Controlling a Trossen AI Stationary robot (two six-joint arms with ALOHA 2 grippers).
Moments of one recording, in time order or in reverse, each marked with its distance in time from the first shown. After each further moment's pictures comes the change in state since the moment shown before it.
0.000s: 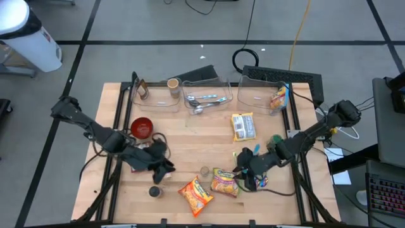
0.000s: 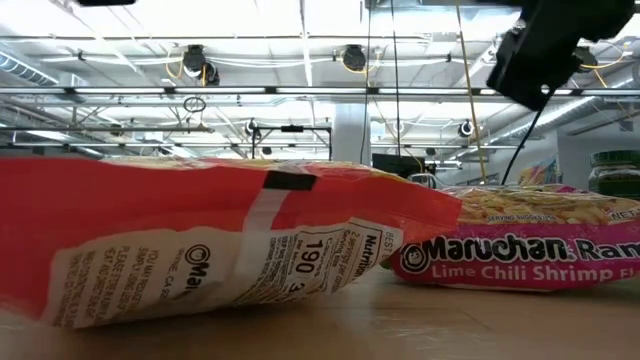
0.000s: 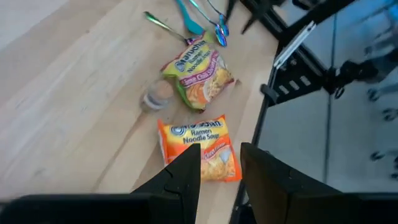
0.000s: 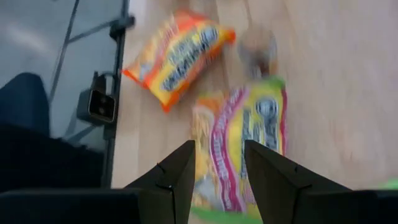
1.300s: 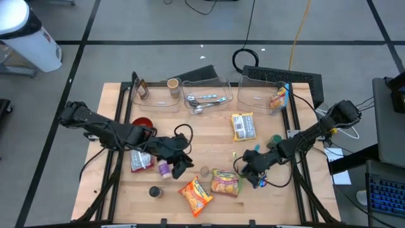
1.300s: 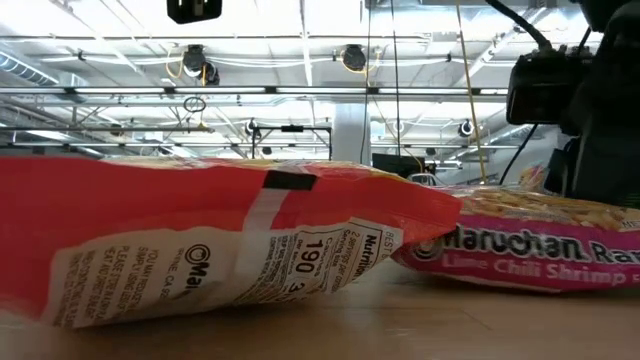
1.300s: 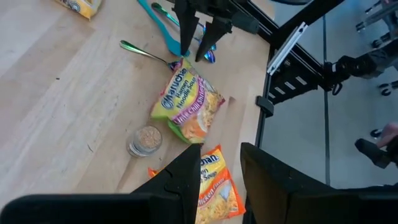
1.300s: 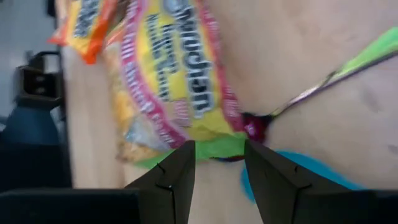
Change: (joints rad) left arm 0.207 0.170 0.127 0.087 0.218 0.238; right arm -0.011 0.000 -0.337 0.266 -0.044 0.273
